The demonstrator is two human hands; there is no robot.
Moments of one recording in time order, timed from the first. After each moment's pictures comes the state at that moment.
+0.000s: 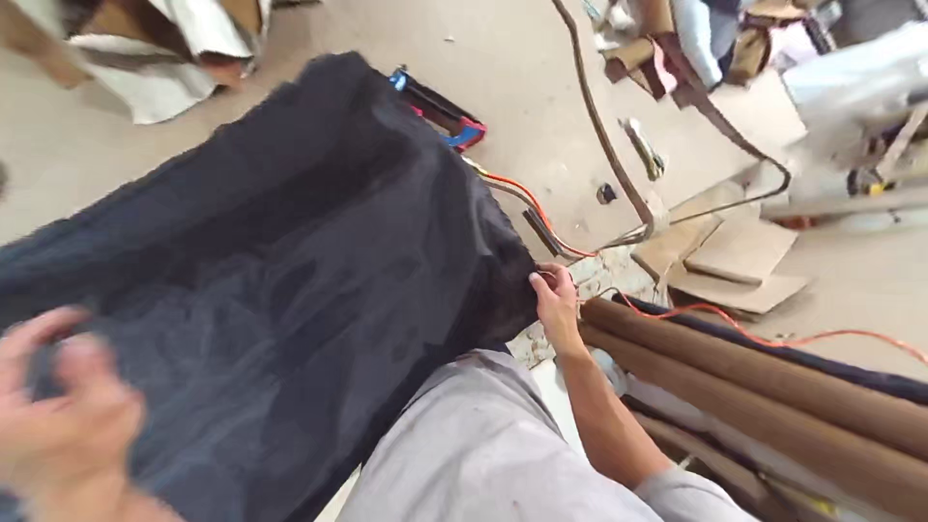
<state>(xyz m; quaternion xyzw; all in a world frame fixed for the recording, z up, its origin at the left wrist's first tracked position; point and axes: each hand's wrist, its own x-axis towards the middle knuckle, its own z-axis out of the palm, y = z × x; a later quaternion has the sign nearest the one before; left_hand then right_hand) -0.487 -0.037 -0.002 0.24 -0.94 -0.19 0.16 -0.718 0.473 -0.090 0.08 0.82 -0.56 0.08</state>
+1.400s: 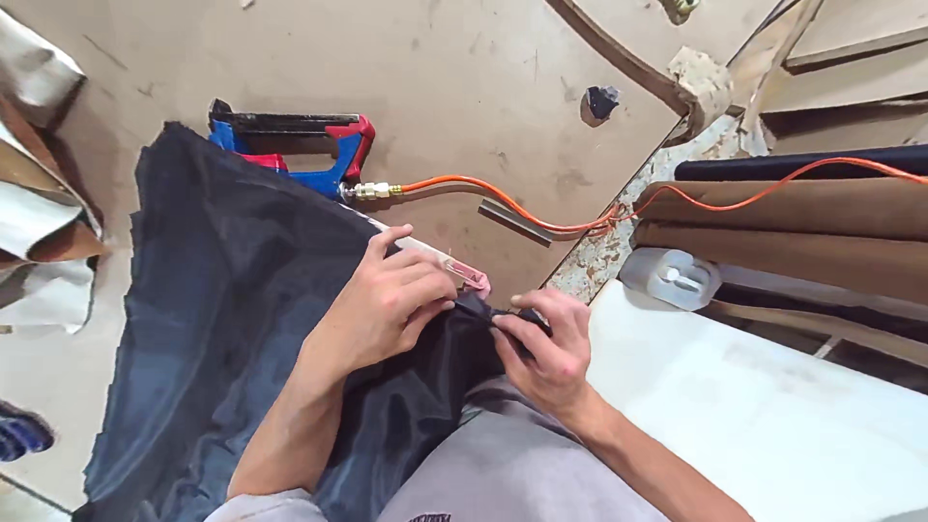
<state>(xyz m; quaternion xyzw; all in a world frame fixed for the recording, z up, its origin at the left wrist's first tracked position) -0.842 0.215 -0.046 -0.45 -0.82 -0.34 -0.11 -0.709 0.444 -0.076 -0.03 0.91 -0.37 -0.16</state>
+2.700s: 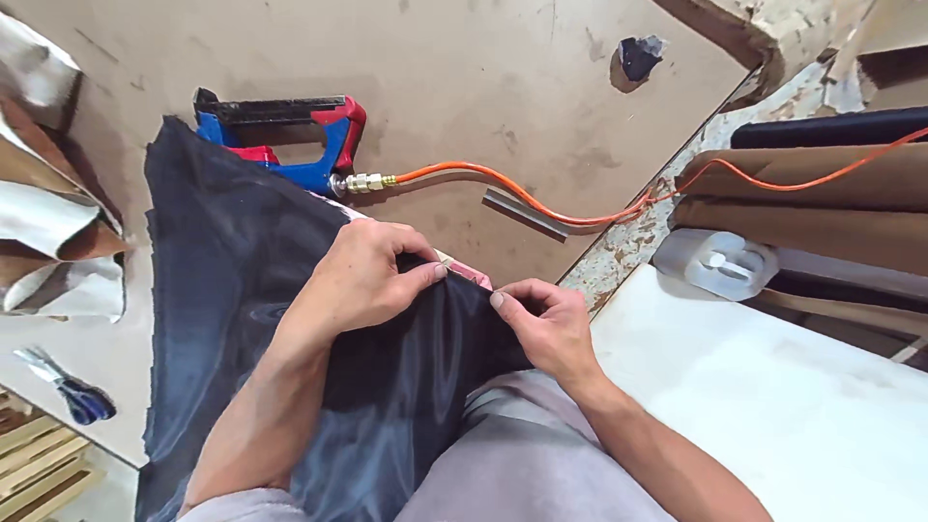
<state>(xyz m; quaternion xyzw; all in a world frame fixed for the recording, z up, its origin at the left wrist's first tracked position) -0.880 0.229 -0.045 -0.28 -0.88 -0.29 -0.26 -0.744 0.452 -0.089 0.18 0.70 -0.68 0.10</state>
